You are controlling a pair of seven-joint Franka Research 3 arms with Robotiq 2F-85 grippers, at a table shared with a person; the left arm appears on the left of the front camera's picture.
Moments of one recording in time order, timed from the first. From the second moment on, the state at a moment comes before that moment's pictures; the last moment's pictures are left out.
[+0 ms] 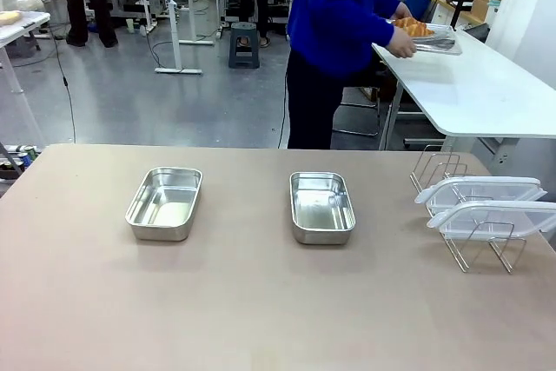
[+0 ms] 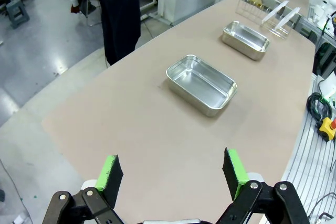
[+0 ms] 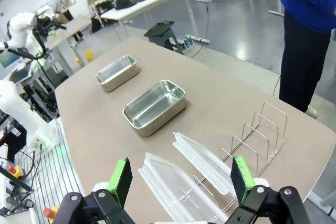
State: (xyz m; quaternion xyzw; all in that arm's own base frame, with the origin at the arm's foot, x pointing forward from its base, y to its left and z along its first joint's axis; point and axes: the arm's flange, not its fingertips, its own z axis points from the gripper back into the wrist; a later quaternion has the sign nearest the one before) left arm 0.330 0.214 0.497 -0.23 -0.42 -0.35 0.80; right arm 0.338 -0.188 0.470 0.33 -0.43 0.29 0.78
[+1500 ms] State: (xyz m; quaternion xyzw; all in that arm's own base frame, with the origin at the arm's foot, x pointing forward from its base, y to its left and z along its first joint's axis) left arm 0.330 0.214 0.497 -0.23 -0.42 -0.35 0.80; right arm 0.338 -0.188 0.470 0.33 -0.43 0.29 0.78
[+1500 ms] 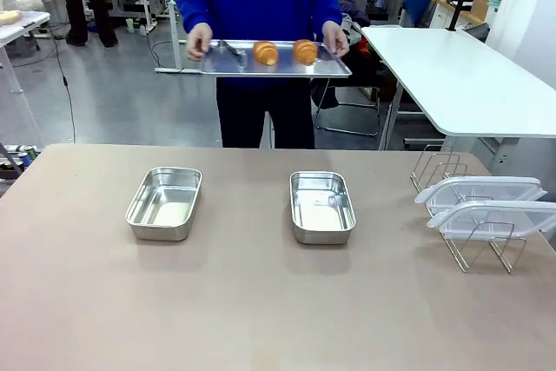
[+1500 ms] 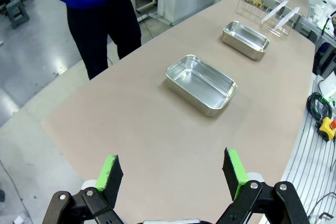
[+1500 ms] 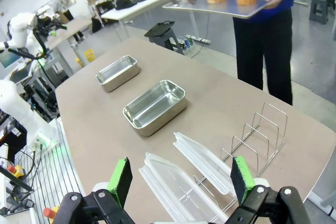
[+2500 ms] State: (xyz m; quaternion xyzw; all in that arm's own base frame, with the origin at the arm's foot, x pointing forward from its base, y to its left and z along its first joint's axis) left arm 0.330 0.215 0.497 -0.23 -0.42 -0.35 0.80; right arm 0.338 -0.188 0.470 0.33 -0.43 0.29 0.78
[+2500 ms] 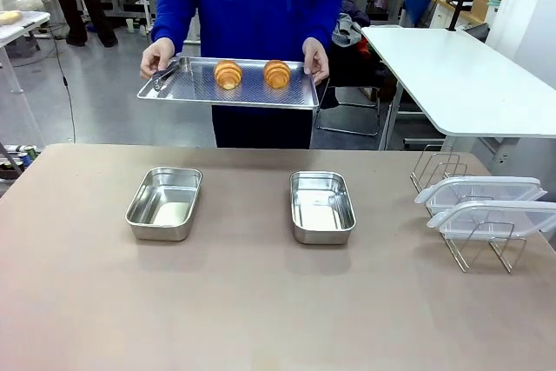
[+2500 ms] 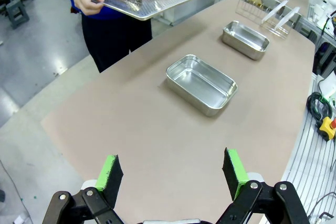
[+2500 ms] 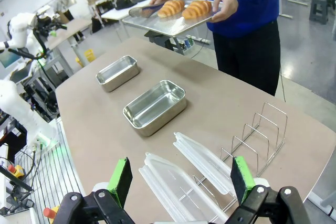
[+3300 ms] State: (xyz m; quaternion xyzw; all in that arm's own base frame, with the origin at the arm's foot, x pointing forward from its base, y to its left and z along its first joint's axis) left arm 0.330 0.215 0.496 -0.23 -0.42 -0.35 0.80; right arm 0.338 -0.188 0.469 0.33 -0.43 0.29 0.78
